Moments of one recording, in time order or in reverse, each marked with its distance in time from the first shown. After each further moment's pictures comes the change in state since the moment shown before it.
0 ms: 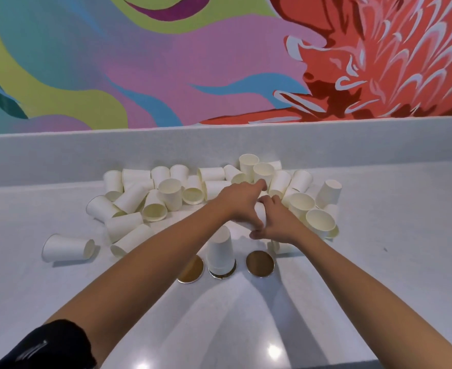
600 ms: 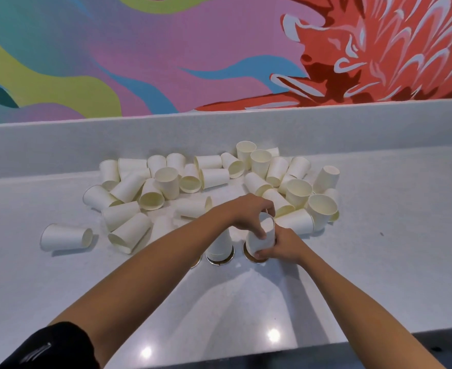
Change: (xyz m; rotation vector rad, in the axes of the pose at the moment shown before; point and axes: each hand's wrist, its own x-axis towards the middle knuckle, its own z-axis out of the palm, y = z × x) left_hand -0.010 0.016 0.035 -0.127 -0.226 0.127; right_hand -0.042 0.045 0.055 0.298 -0.124 0.108
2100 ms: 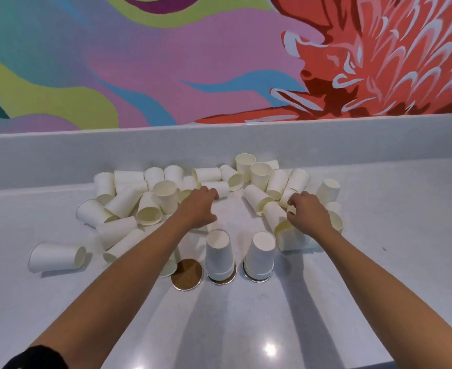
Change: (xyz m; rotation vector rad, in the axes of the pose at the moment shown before) left_hand -0.018 -0.103 -0.017 0.079 0.342 -0.314; right_hand 0.044 -0.020 -0.078 -0.464 0.451 0.059
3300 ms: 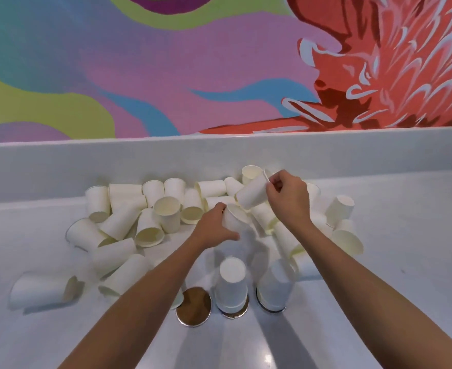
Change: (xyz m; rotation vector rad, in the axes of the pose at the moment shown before) left_hand 0.037 -0.019 0.026 -0.599 -0.015 -0.057; right_hand 0.045 -0.110 -0.025 0.453 0.371 0.035
